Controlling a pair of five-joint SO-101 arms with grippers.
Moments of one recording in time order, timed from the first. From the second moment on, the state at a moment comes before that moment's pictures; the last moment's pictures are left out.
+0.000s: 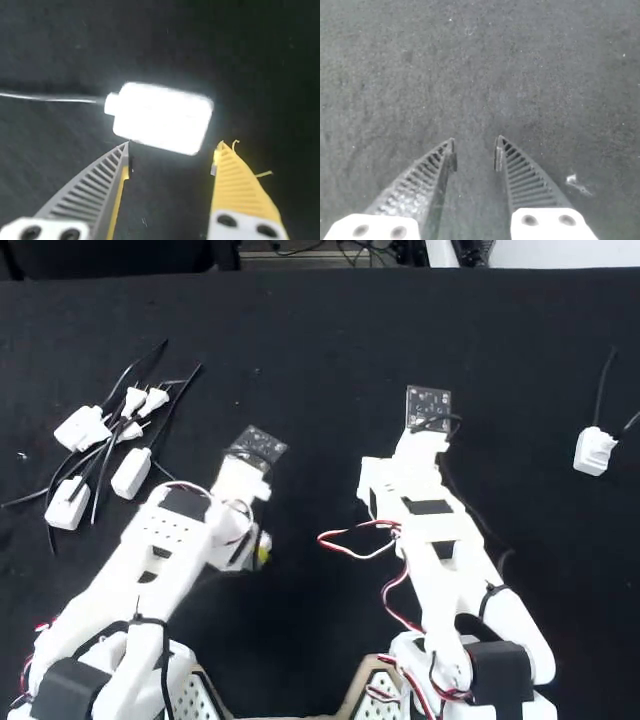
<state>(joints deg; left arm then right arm) 13.7 -28.7 54.4 57.1 -14.8 -4.3 -20.6 64.8 15.0 -10.5</state>
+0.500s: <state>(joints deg) -0.9 -24.8 46.6 52.3 -17.6 -4.3 -20.6 64.8 15.0 -10.5</state>
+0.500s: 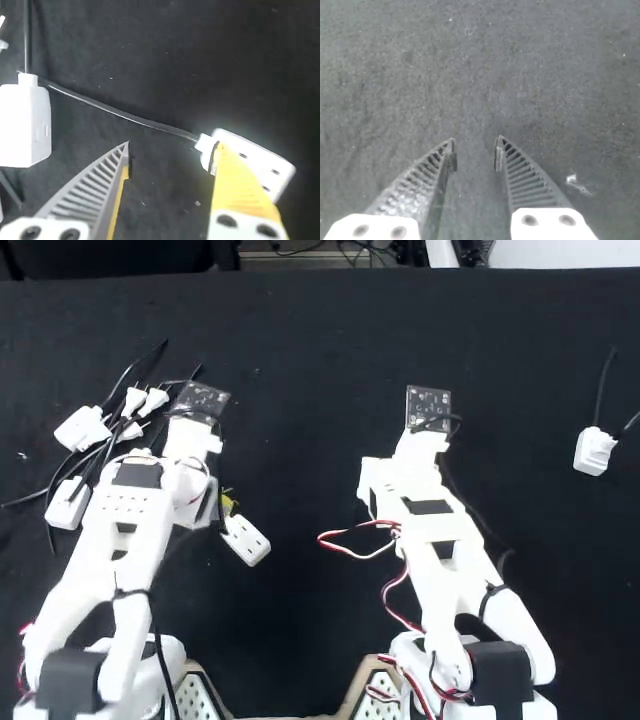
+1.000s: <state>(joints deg) -1.5 -13.7 49.1 49.4 -17.6 -4.3 -20.6 64.8 15.0 -10.5</state>
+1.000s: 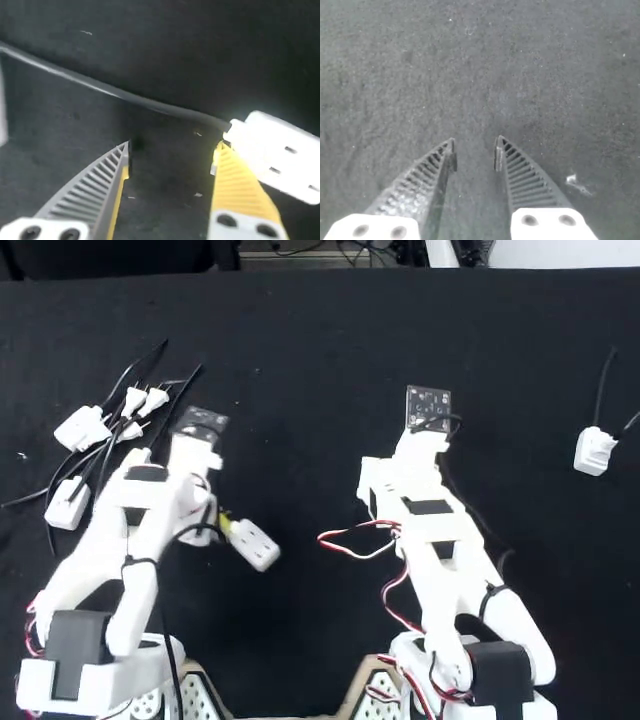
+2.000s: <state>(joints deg) 4.5 -4.7 38.3 51.3 -8.5 -4.3 -24.1 64.8 23.2 -10.5</state>
